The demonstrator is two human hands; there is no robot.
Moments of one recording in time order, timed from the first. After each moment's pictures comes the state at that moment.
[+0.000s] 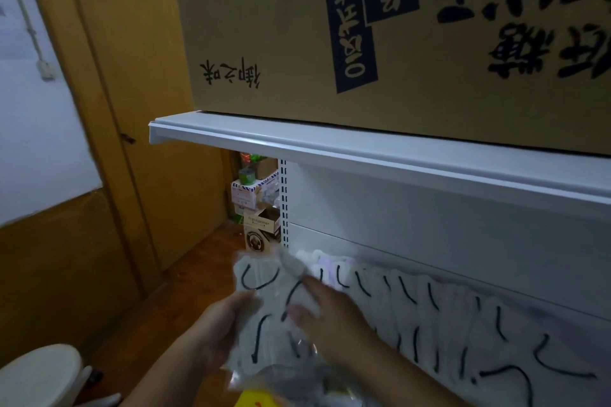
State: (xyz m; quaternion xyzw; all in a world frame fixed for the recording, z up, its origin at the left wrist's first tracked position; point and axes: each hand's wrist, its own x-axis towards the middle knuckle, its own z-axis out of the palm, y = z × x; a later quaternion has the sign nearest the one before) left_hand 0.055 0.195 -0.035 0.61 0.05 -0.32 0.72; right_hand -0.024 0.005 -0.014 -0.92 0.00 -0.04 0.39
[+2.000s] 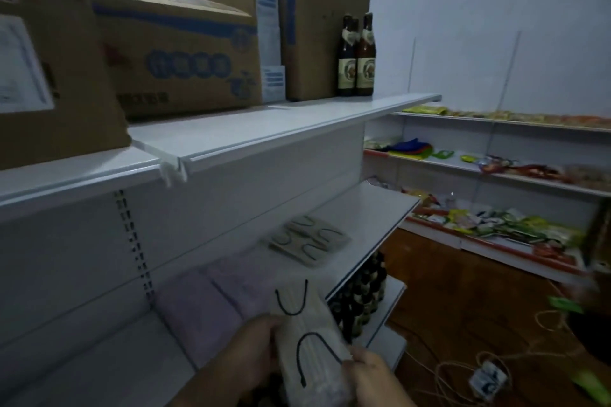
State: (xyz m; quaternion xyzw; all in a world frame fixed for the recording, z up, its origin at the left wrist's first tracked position) left_hand -0.530 -0.407 -0.027 0.51 -0.25 -0.71 0.42; right_hand -0.709 -0.374 -0.053 -0.46 0.59 -0.32 0.58
